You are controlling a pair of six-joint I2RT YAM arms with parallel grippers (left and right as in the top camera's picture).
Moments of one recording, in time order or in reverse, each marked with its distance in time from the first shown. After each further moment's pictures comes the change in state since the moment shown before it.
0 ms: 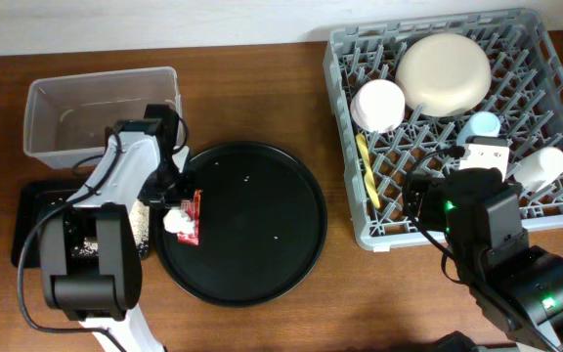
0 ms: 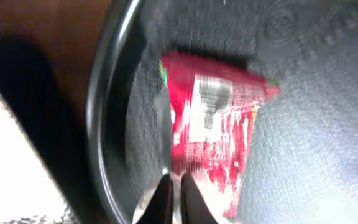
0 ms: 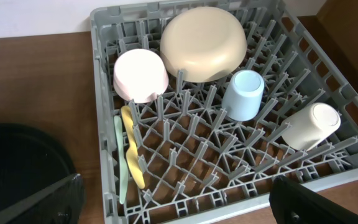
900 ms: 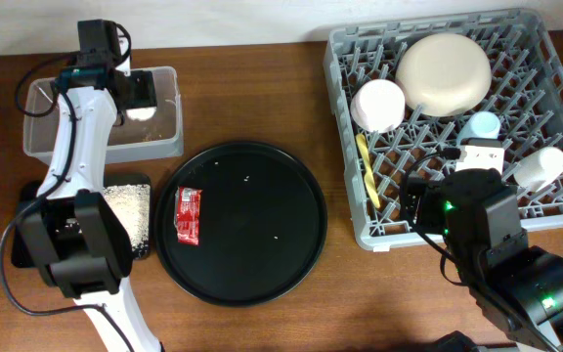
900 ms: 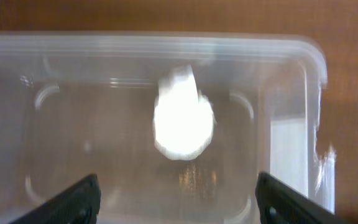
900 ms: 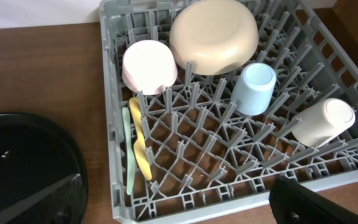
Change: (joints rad) left arm 0.135 0.147 0.491 0.298 -0.097 0.008; right arm 0.000 0.000 0.000 -0.016 -0.047 0.000
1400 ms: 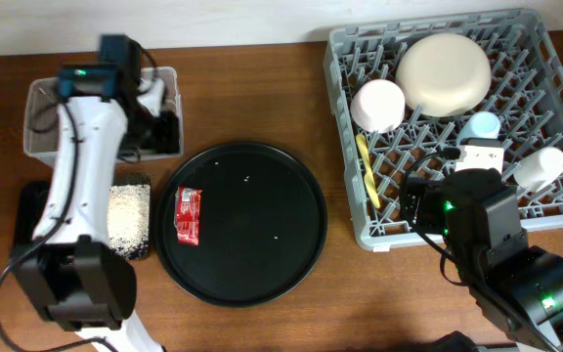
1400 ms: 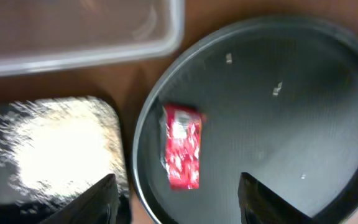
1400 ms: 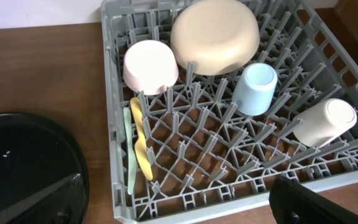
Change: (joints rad) left arm -0.108 -0.200 -0.047 -0.556 0.177 -0.020; right arm 0.000 0.000 0.000 0.002 -0.003 0.001
